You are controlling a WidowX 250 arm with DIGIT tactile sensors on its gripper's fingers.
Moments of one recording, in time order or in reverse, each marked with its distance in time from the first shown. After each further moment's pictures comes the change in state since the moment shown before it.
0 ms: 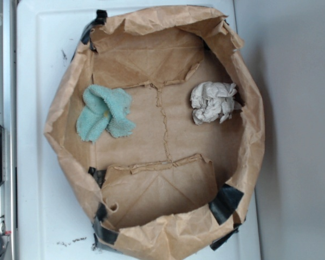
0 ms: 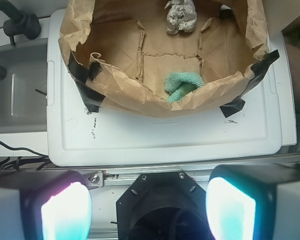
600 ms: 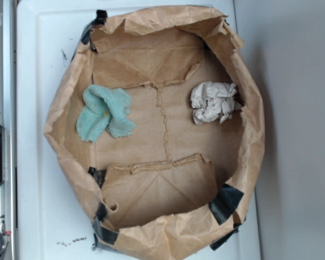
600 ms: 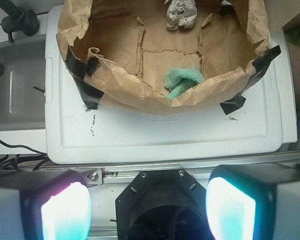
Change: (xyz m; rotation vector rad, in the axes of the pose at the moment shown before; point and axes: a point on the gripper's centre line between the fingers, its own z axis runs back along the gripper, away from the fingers) arm -0.001 0.000 -0.004 0.002 0.011 -0.004
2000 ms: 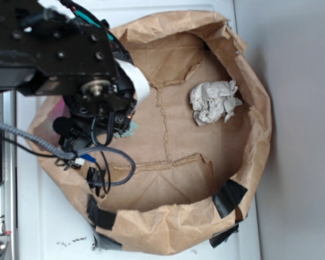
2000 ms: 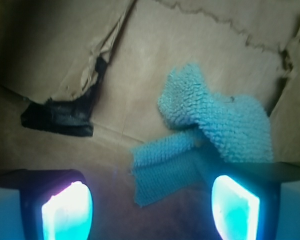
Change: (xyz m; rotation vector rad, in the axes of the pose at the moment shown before) arm 0.063 0.046 -0.169 -0.081 0.208 -0.389
